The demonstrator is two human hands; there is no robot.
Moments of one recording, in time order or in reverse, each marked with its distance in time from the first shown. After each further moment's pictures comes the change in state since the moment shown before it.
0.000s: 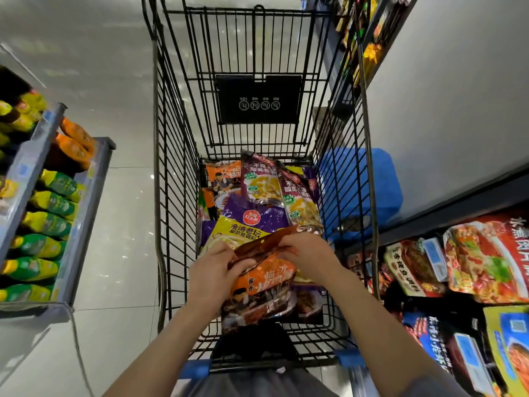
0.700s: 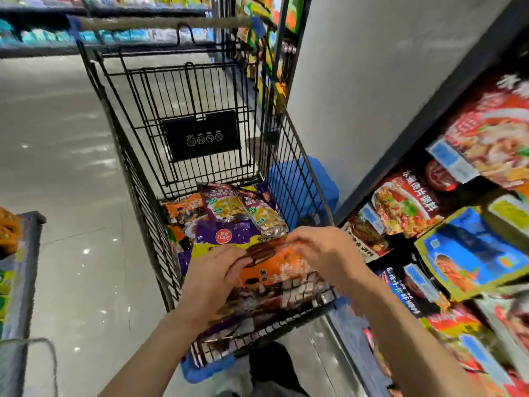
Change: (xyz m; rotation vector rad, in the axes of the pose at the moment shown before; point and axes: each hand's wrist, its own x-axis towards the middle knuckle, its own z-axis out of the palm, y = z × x) left_hand -0.018 0.023 -0.080 -0.212 -0.079 0.597; right_hand -0.137 -0.084 -0.026 0.043 0.528 0.178
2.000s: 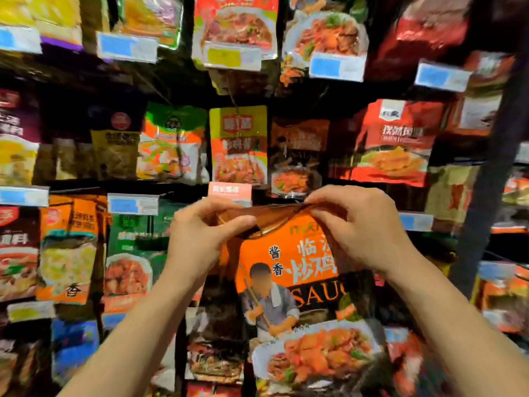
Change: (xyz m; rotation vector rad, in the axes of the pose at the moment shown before) left_hand -0.110 0.693 0.070 -1.154 -0.300 0.650; right_hand -0.686 0.009 -0.328 -0.730 1.175 0.602
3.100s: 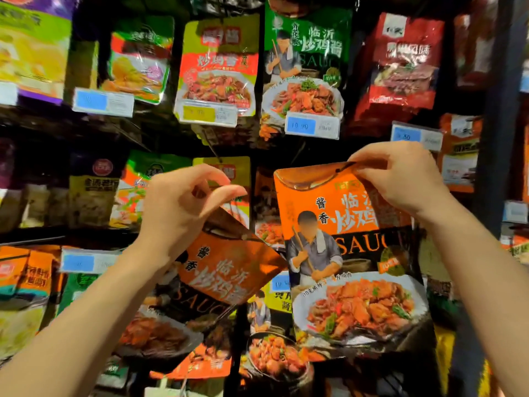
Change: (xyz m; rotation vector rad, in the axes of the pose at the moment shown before) left_hand 0.100 0.049 0.022 0.452 0.097 0.733; right_hand 0.117 0.100 -0.076 -0.154 0.179 0.032
